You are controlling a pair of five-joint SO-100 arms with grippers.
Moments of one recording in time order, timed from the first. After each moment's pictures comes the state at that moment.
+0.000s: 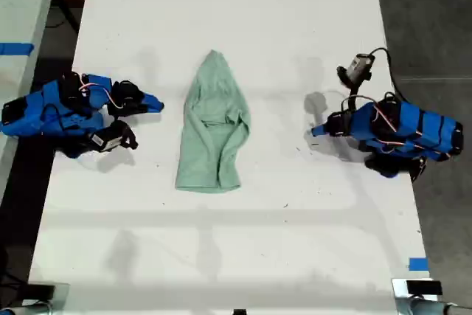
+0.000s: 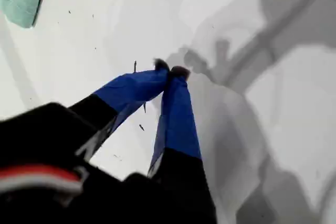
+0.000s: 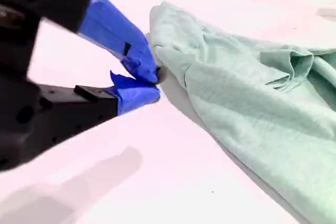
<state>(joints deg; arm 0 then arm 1) -23.8 202.9 186.2 58.6 -3.6 18.4 200.0 174.5 78.0 -27.0</state>
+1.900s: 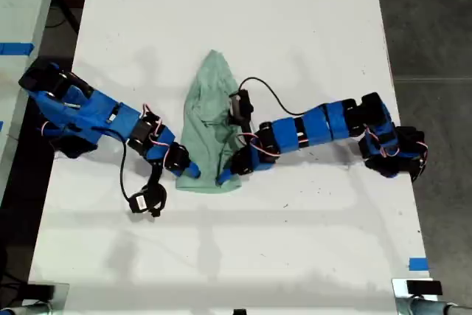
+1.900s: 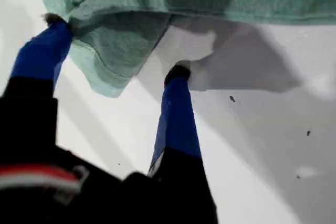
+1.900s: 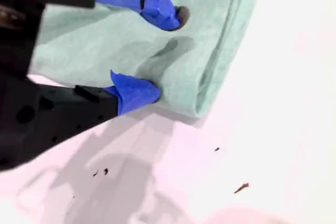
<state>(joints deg) 12.1 95.3 113.4 52.1 -12.2 -5.8 59.1 59.0 71.7 -14.0</state>
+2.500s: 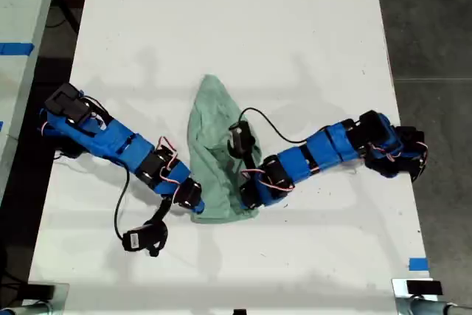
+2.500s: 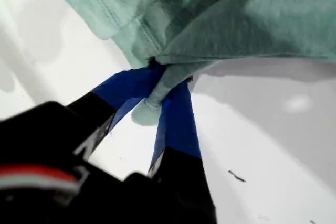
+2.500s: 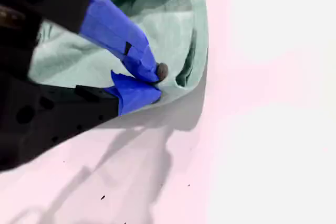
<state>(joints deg) 22.0 74.0 78.7 56.6 -9.9 -19.8 55.6 46.9 77.3 -6.0</state>
